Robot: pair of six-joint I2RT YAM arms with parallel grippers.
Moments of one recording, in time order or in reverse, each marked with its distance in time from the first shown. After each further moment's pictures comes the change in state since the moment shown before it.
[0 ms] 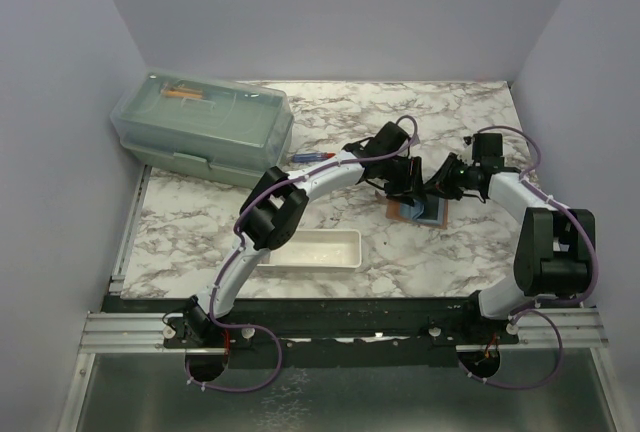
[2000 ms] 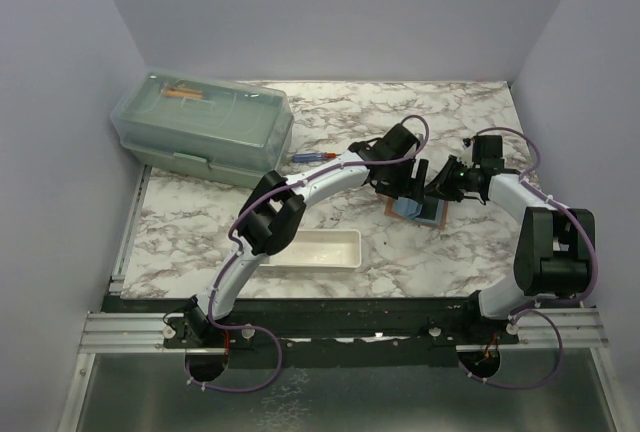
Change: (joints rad) left arm -0.047 -0.047 0.035 -0.158 -0.296 0.215; right arm 0.000 0.002 -0.016 0.006 -0.002 -0.036
